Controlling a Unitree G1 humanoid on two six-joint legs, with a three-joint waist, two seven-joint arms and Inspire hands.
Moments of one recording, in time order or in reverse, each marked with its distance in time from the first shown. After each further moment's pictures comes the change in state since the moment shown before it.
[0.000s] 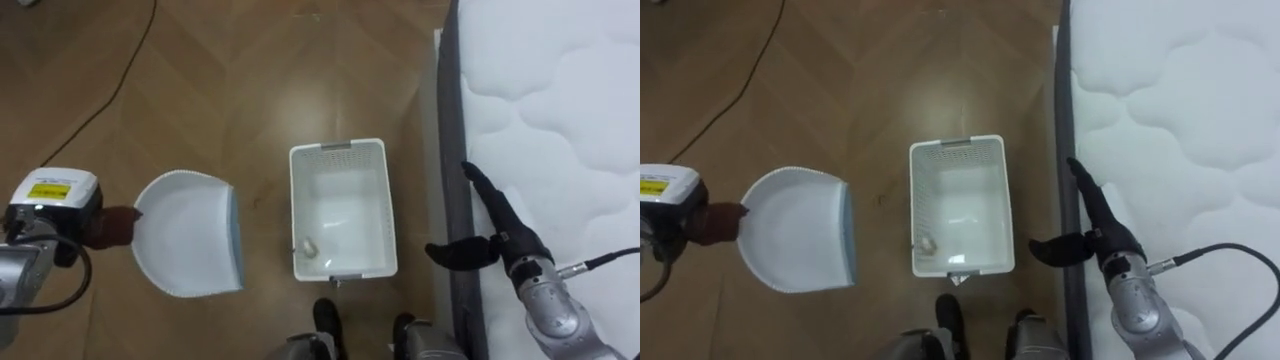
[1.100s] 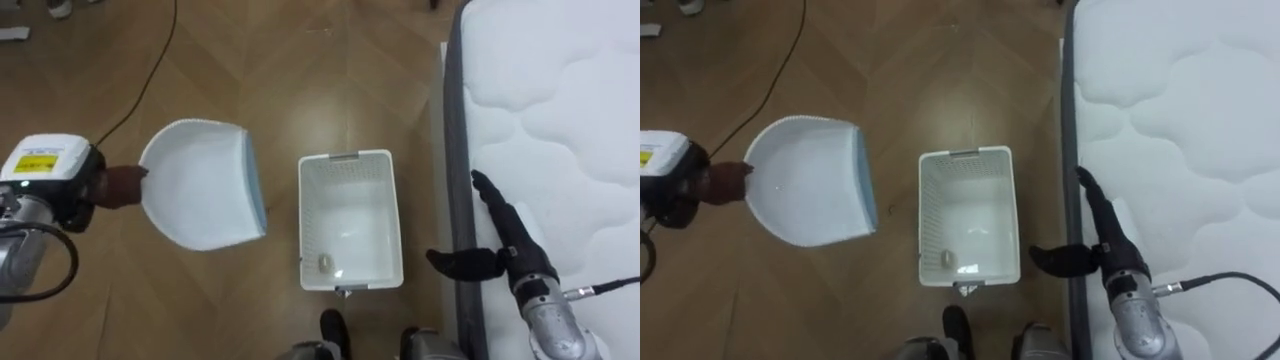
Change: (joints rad) left arm 0.032 0.019 0.086 -0.044 -0.274 -0.156 0.197; right arm 0.087 -0.007 0.019 0.012 0.116 -0.084 -0.041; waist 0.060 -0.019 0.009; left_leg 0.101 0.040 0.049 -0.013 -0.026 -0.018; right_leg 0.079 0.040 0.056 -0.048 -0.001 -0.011
